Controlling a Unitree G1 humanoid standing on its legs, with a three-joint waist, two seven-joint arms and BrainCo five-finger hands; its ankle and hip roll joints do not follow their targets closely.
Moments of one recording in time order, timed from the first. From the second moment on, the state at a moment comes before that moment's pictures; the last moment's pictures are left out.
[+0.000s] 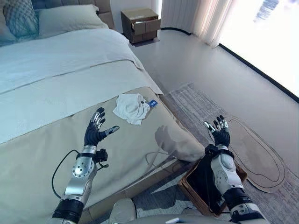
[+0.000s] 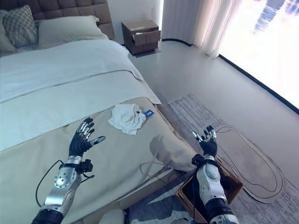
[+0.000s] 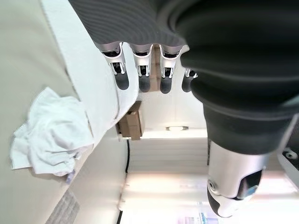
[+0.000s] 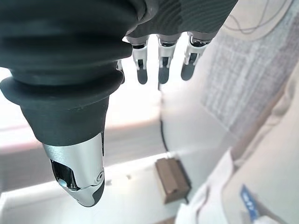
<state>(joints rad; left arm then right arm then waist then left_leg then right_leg) -0.01 0.41 -0.10 0.24 -0.33 -0.36 0.11 -0.14 -0.21 0.03 0.48 0.52 -0.31 -0.24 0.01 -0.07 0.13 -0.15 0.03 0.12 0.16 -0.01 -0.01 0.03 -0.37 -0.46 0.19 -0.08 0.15</state>
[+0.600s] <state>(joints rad) -0.05 0.37 -0.11 0.25 -0.21 -0.33 0.14 0.01 -0.24 0.01 0.52 0.54 -0.30 -0.21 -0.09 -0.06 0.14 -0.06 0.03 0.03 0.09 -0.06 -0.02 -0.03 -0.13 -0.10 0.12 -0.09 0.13</state>
